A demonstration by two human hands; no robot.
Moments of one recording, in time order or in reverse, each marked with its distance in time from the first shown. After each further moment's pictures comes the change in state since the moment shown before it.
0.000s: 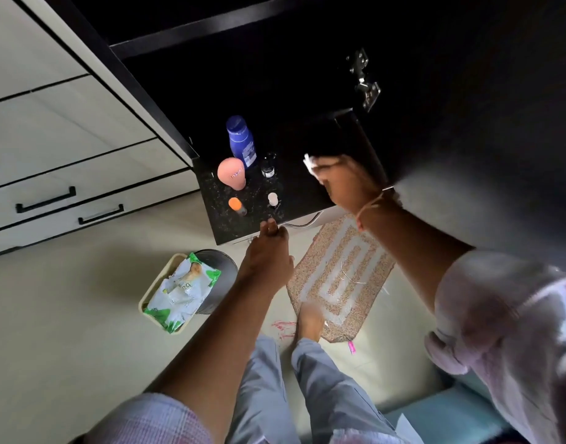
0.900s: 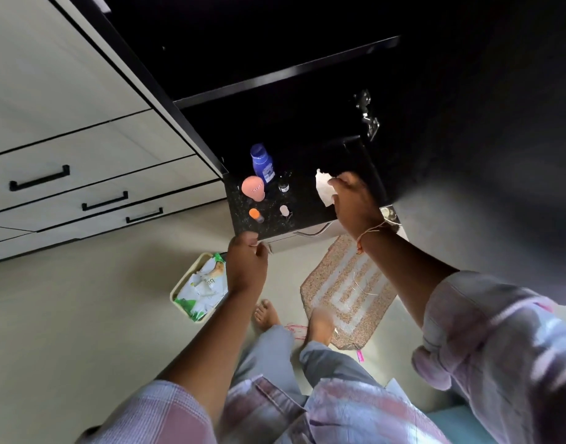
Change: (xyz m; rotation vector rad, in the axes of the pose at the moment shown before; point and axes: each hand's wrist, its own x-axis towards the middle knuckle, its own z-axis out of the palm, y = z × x) left_hand -0.043 -0.020 -0.025 -0.587 0.547 -0.393; right_hand -0.028 -0.024 -0.031 0.263 0.083 0.266
